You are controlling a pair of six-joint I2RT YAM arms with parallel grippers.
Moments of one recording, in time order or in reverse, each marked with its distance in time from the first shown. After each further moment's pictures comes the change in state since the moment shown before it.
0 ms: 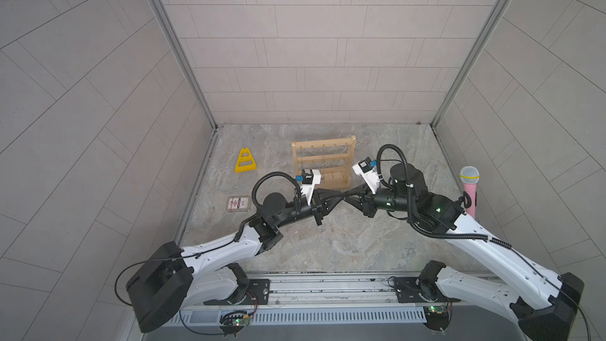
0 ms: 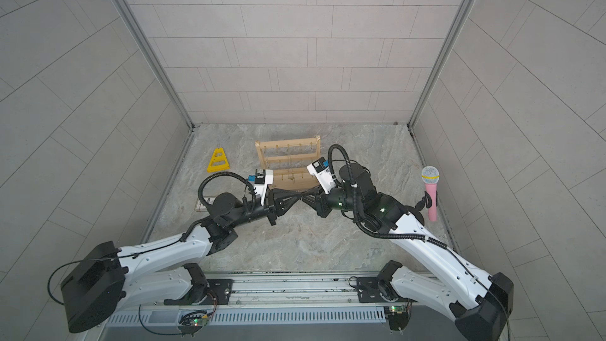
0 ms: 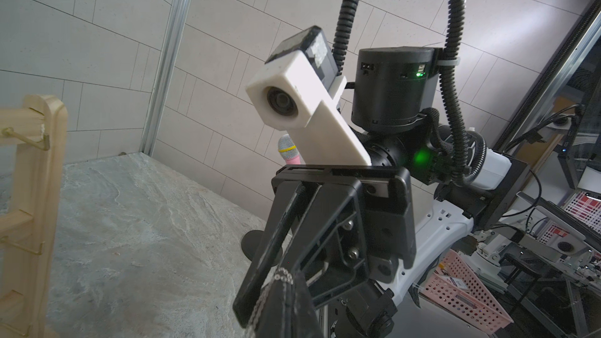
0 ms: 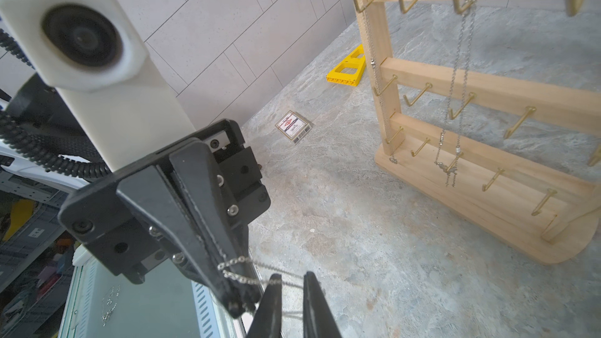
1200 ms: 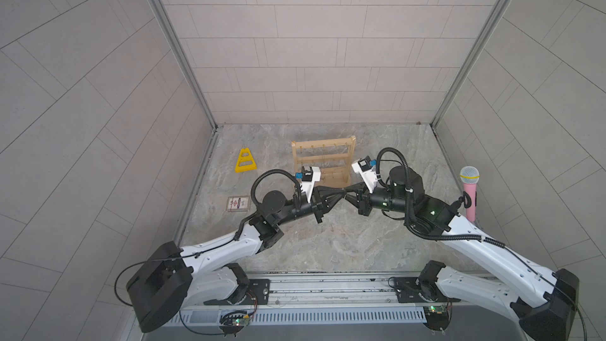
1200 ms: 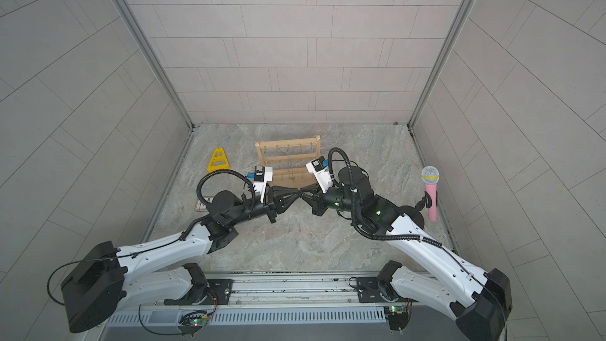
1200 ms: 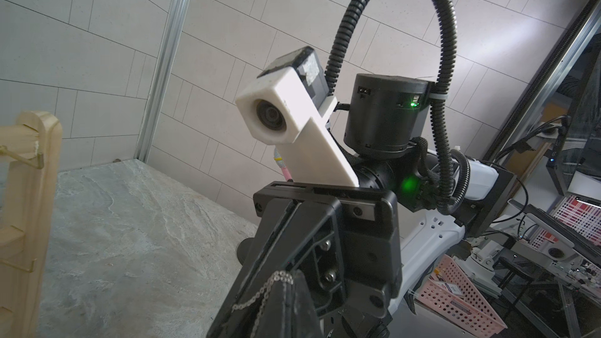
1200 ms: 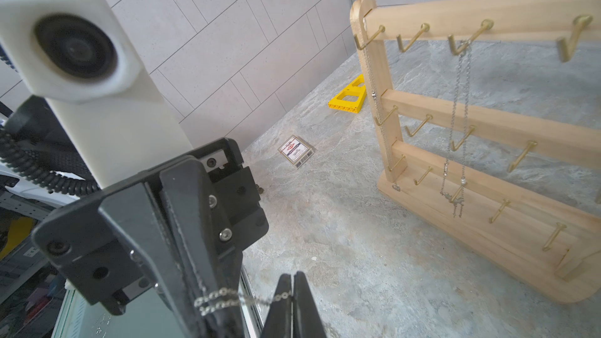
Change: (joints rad) left arm 0.010 0.006 0.028 0.001 0.013 -0.022; right arm 0.023 0.002 -0.069 0.188 0.032 0.050
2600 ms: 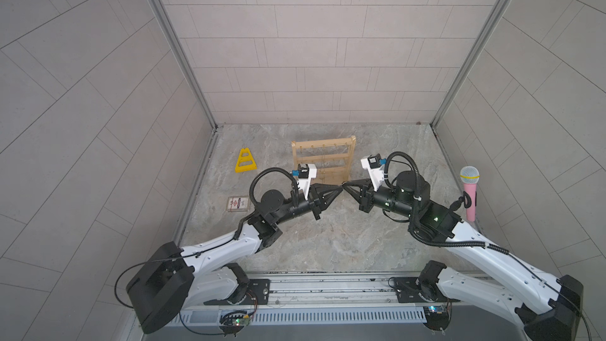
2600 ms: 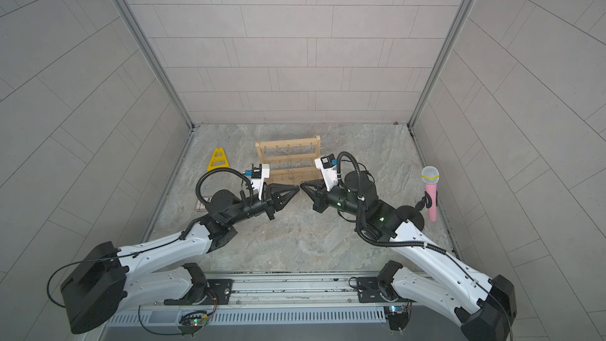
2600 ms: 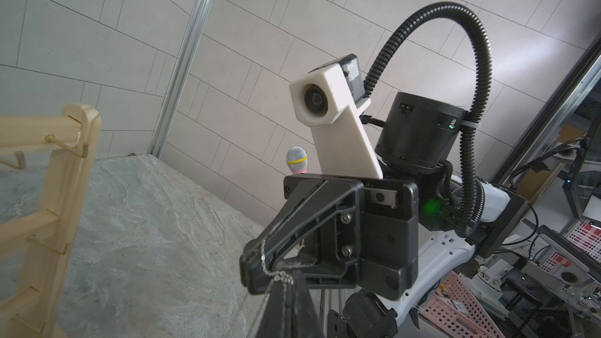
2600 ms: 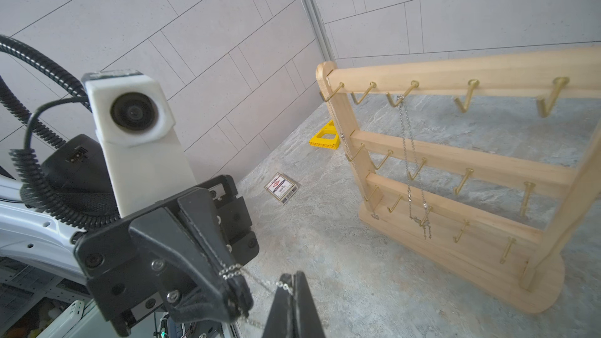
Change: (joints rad) left arm 0.040 -0.002 -0.014 0.011 -0.021 -0.047; right arm 0.011 -0.064 -0.065 0.128 0.143 0.079
